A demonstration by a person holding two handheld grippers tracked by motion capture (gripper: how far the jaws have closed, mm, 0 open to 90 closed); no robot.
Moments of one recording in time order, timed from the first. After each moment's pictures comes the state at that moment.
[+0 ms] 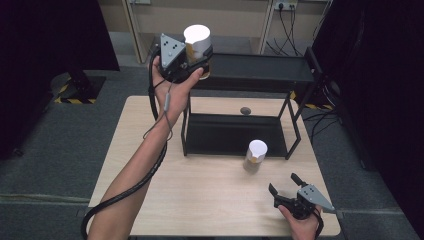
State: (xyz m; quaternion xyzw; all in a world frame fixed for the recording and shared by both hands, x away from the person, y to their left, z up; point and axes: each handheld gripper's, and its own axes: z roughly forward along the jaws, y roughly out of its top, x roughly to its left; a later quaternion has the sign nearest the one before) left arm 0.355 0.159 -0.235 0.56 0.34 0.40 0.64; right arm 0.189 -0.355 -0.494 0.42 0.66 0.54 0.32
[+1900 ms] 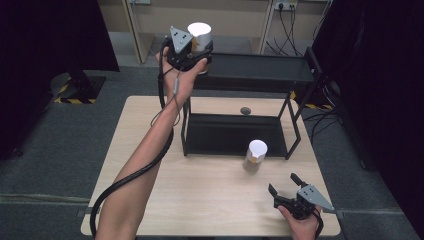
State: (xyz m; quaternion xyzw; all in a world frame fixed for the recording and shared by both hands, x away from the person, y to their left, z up) left arm 0.403 0.144 -0.233 0.58 0.38 0.41 0.60; right arm 0.189 -0.355 -0.495 0.41 0.66 0.54 0.32
